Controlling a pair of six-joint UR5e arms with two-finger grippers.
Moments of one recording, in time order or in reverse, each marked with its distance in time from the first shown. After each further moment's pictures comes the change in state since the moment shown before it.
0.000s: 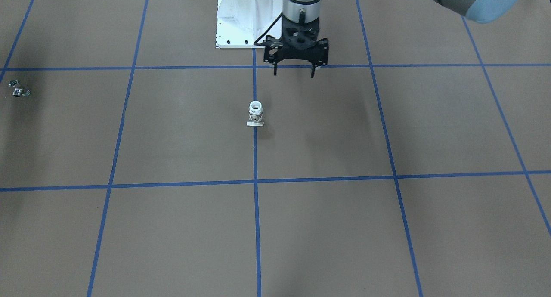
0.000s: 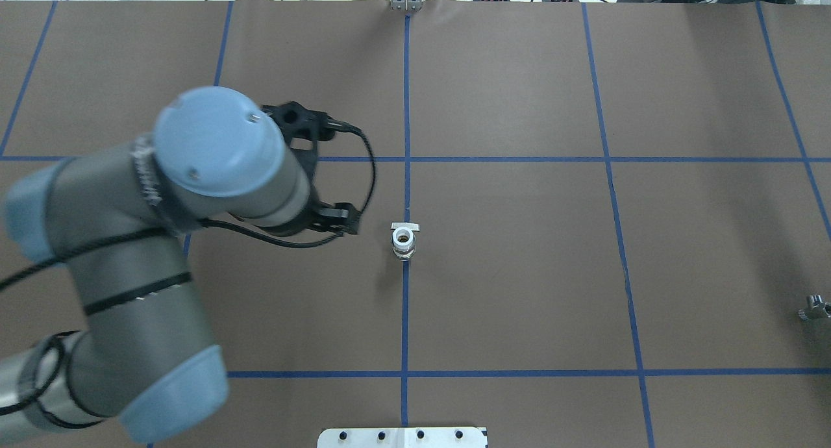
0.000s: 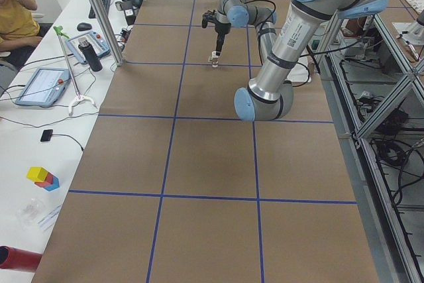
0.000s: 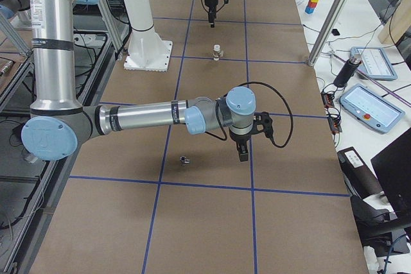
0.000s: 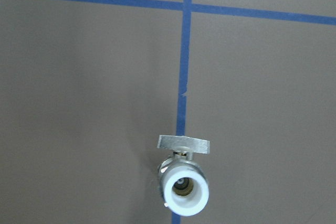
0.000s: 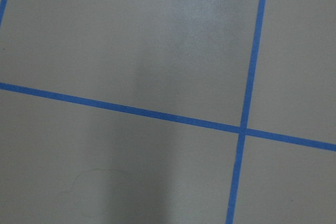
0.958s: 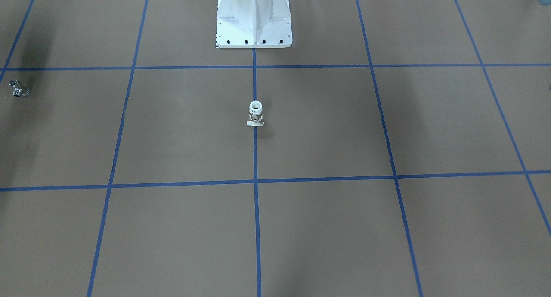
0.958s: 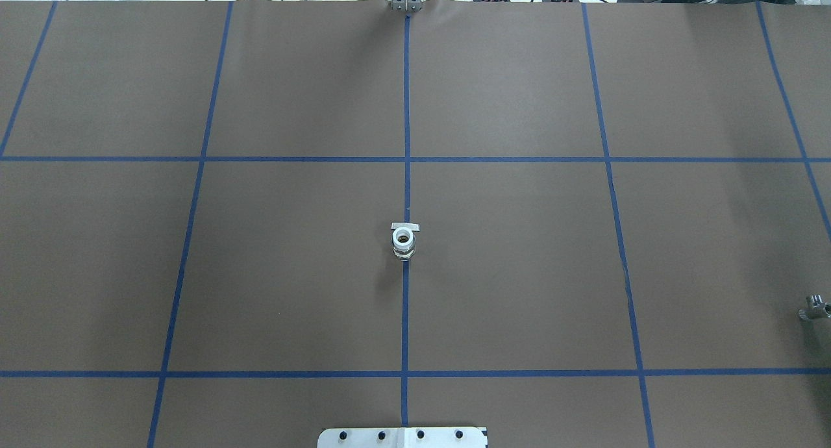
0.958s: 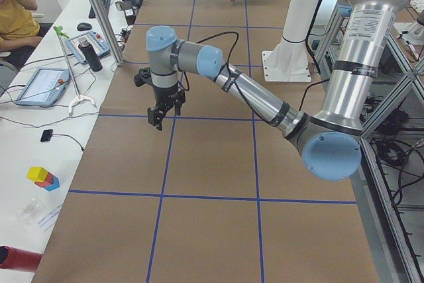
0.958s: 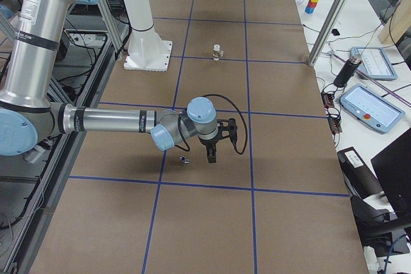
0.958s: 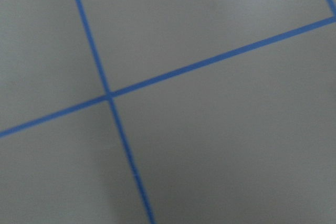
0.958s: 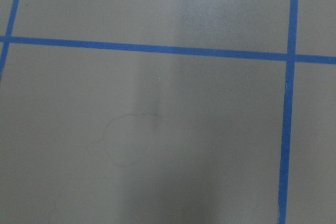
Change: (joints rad) left arm -0.938 0.438 0.212 0.000 -0.400 1.459; right arm -0.153 -0.274 0.085 0.301 -0.084 0.214
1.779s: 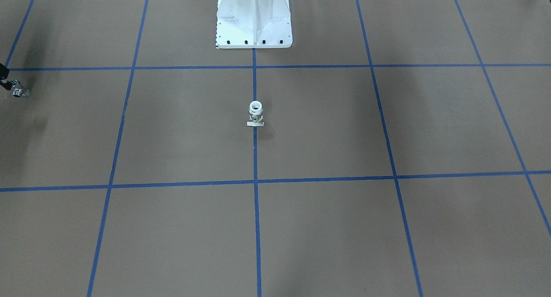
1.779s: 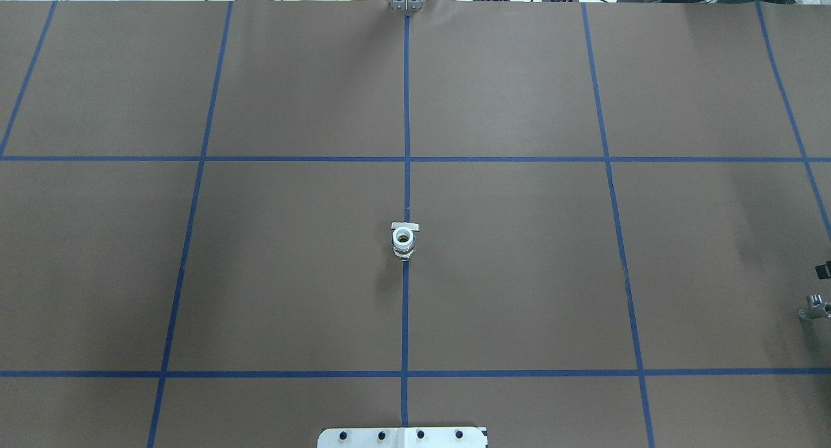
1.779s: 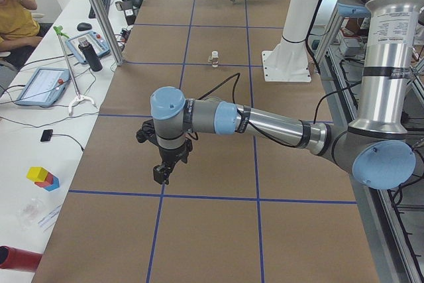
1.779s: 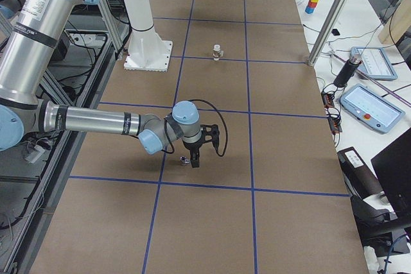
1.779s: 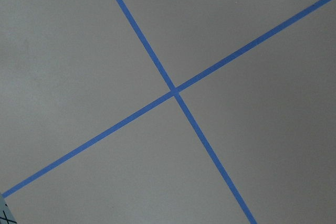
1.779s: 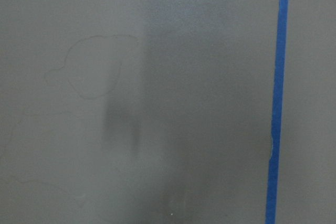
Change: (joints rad) left arm -0.108 0.146 0.116 -0.212 -0.034 0.085; right arm -0.215 -0.103 -0.014 0.213 -0.131 0.204
